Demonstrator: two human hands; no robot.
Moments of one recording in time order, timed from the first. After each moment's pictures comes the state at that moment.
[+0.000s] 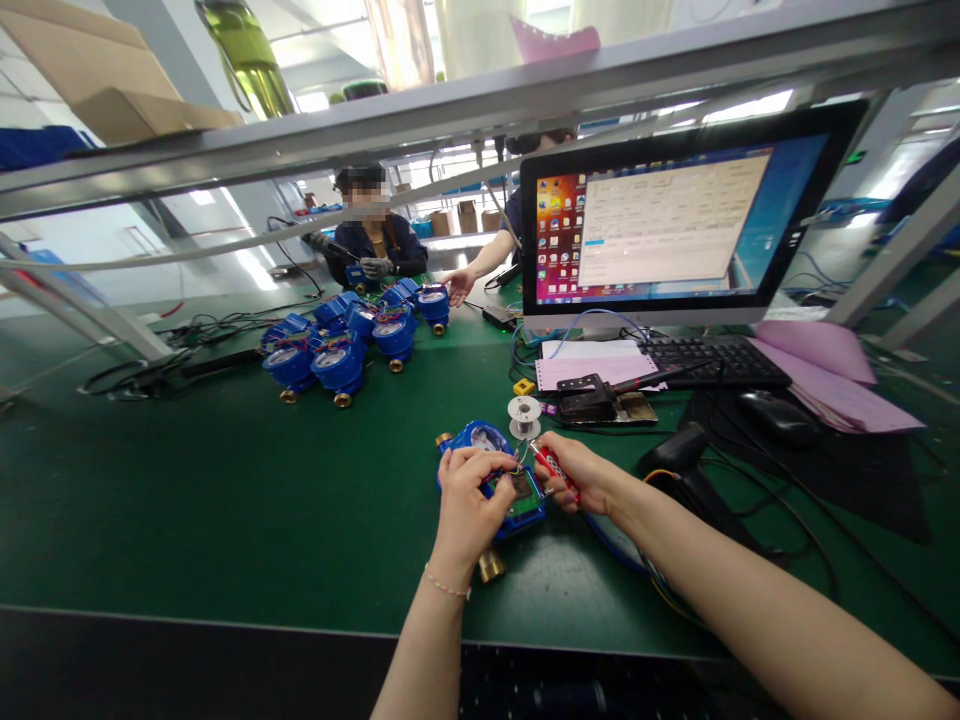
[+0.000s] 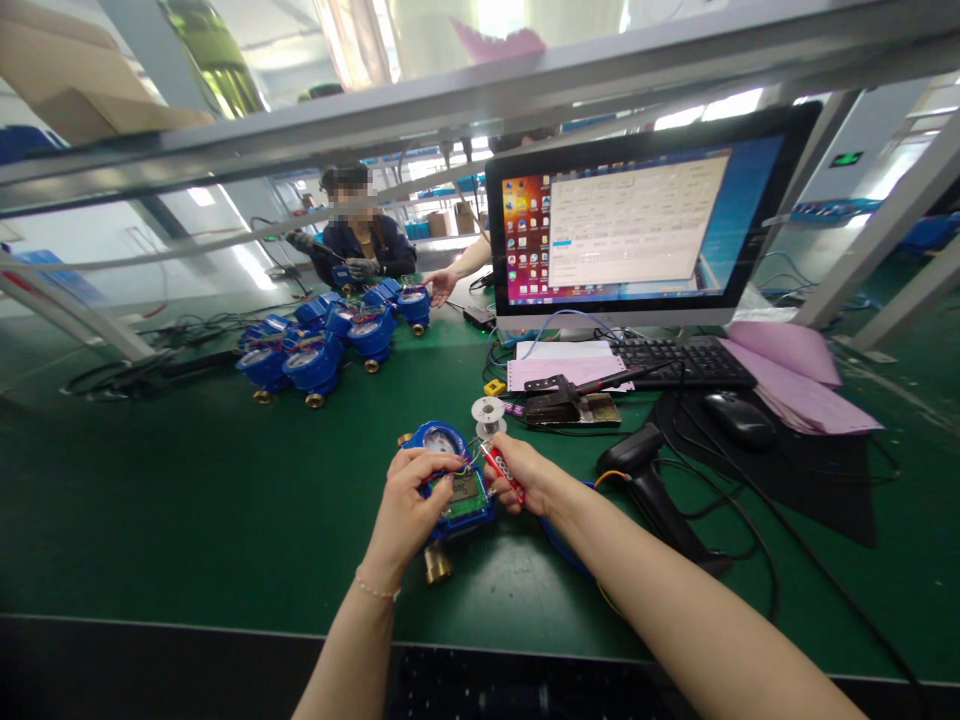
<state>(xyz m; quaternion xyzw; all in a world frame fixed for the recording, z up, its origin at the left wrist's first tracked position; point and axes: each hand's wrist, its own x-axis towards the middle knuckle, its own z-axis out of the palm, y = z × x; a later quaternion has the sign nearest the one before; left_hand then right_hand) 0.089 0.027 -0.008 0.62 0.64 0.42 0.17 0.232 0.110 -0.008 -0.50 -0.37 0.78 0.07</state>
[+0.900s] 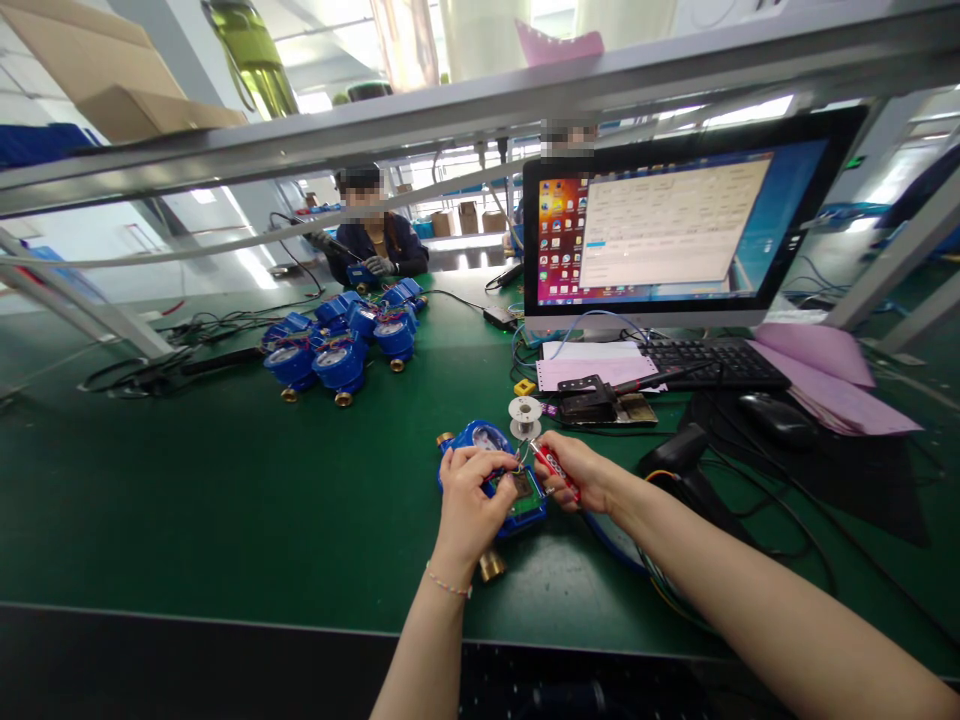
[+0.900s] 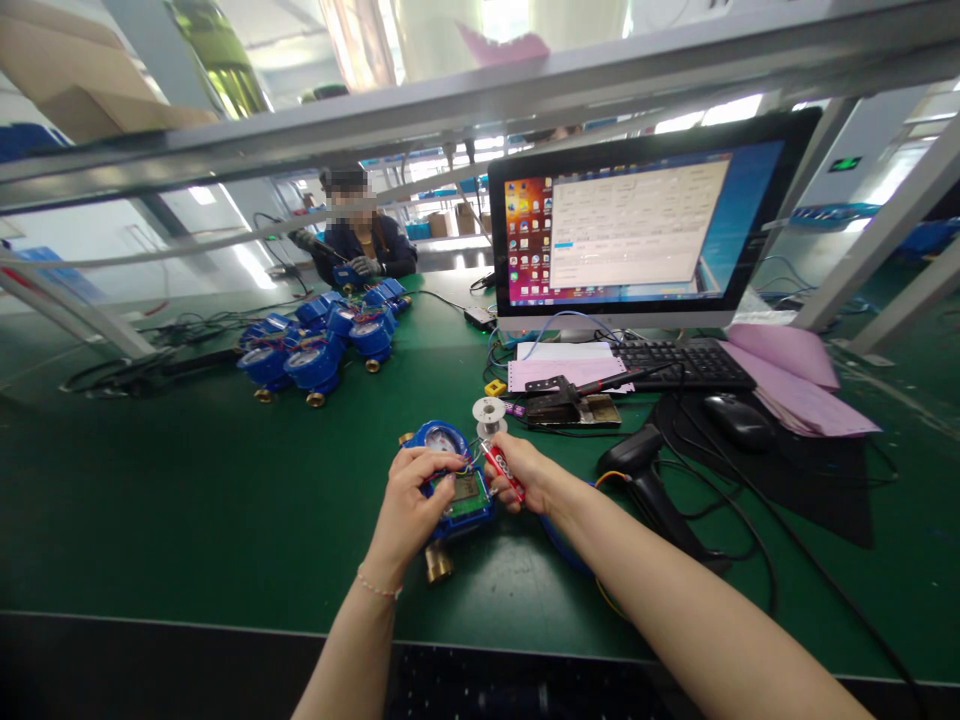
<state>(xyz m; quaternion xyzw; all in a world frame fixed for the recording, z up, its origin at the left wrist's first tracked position) 0.090 0.026 -0.007 0.63 0.64 0.42 0.17 0.231 0.112 -0.009 -0.49 -0.36 0.79 0.06</state>
